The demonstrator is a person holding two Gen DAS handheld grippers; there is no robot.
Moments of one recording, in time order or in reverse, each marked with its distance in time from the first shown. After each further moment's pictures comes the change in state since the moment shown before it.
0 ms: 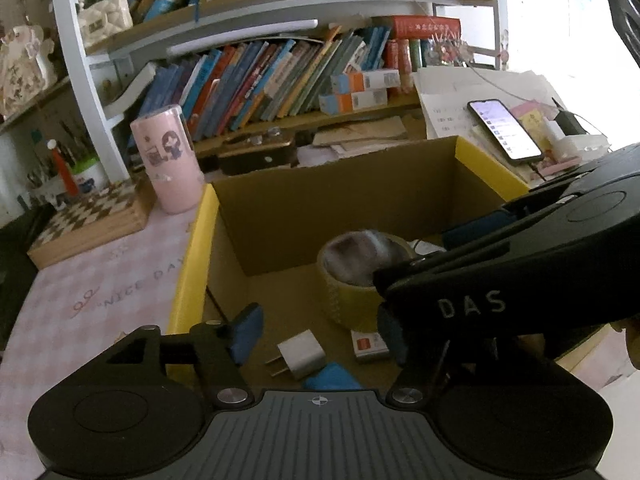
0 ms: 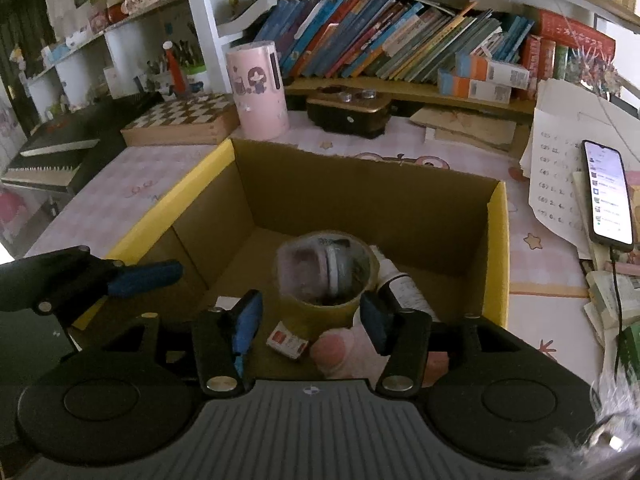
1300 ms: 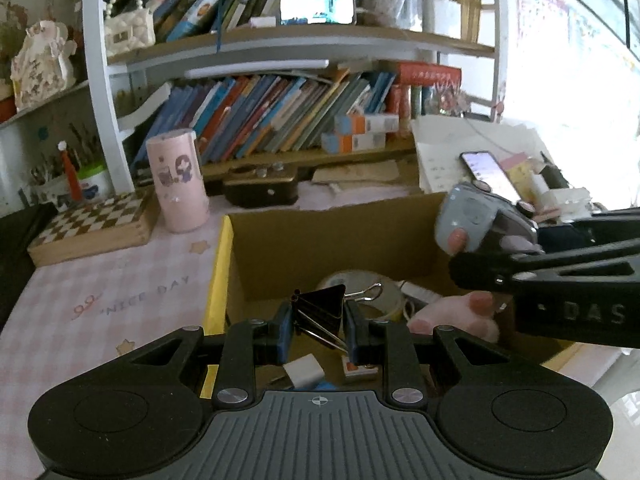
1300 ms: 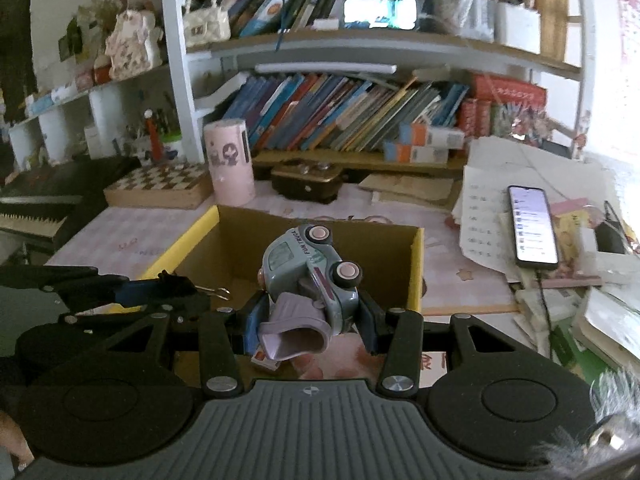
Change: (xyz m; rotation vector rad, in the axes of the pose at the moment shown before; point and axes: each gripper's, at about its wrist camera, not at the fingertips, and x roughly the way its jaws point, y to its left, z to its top) left arm -0.032 0.013 0.005 -0.084 -0.090 -0.047; right arm -0.071 0.011 -0.019 0.018 -0.209 -0.130
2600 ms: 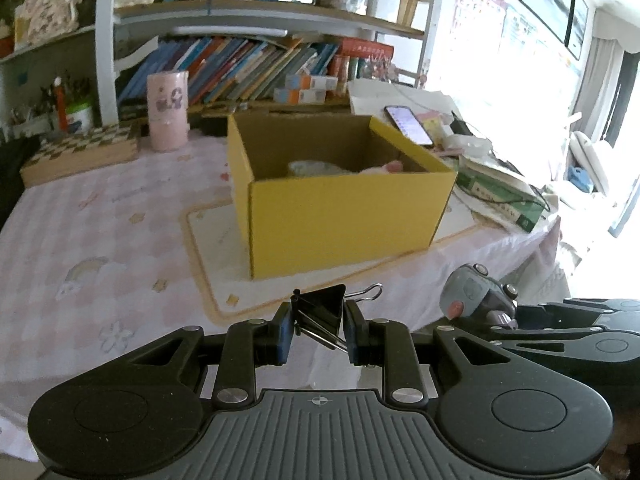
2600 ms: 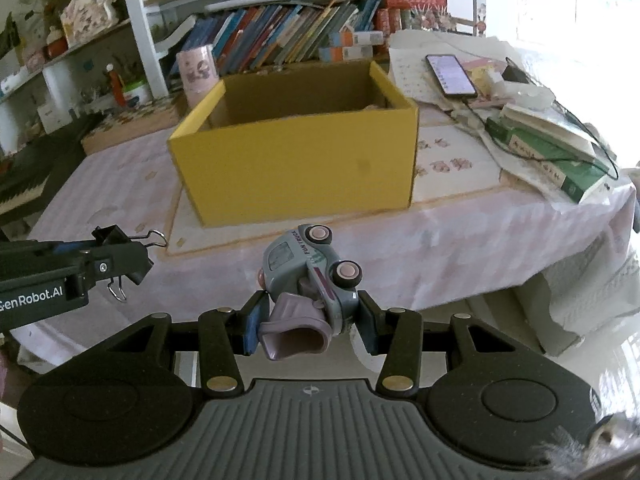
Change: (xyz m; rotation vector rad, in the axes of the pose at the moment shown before) left arm -0.139 0.057 -0.111 -0.009 0.067 -0.254; right arm -0.110 0.118 -0.150 0.245 0.130 -0.218
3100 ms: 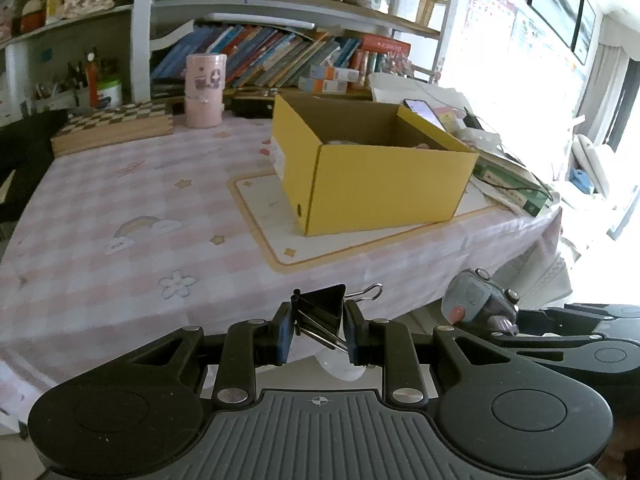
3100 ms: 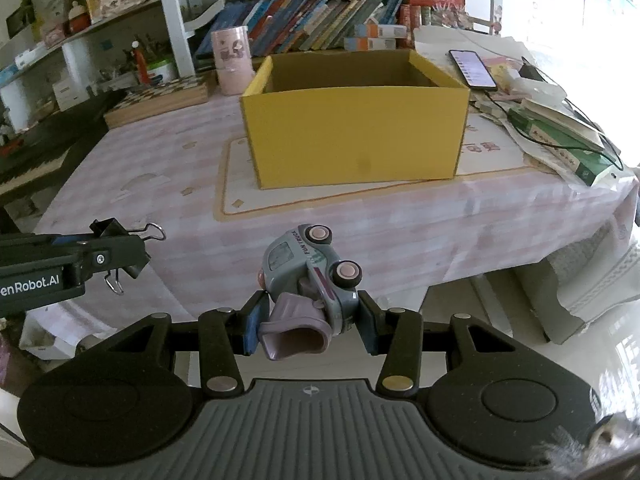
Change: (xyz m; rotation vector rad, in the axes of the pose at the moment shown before) left arm -0.043 0.056 -0.039 -0.035 0.026 -0.007; right arm -0.014 0.071 -0.038 -0.024 0.026 -0.015
